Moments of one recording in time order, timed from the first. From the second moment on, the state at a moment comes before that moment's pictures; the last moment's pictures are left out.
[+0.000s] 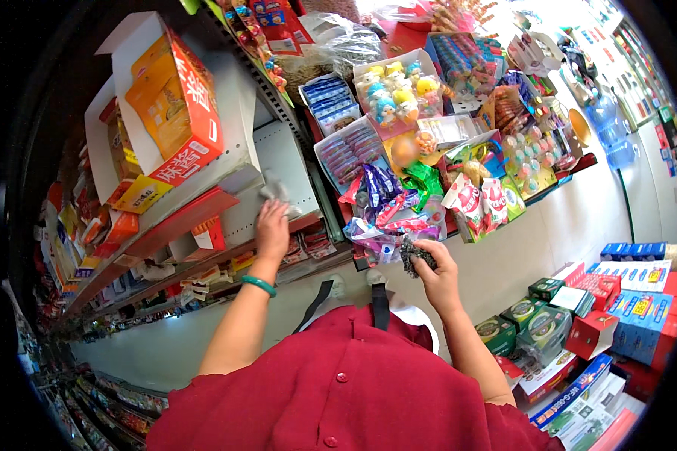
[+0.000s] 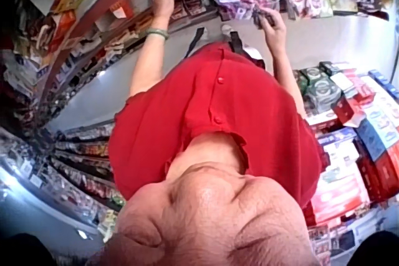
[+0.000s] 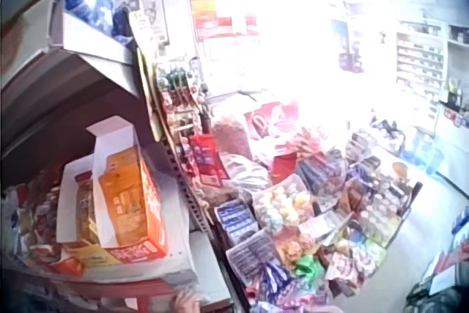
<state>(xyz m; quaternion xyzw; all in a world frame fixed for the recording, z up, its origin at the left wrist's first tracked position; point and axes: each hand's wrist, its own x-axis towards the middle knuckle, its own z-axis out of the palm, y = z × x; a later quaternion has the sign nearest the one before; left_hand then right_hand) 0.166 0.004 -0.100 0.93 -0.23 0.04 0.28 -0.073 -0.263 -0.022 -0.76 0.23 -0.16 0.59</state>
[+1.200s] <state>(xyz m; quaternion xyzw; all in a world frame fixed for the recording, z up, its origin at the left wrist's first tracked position) 0.370 -0.065 -0.129 0.96 -0.24 0.07 0.12 -0.097 -0.250 -0.018 -0.70 0.36 -0.17 0.59</state>
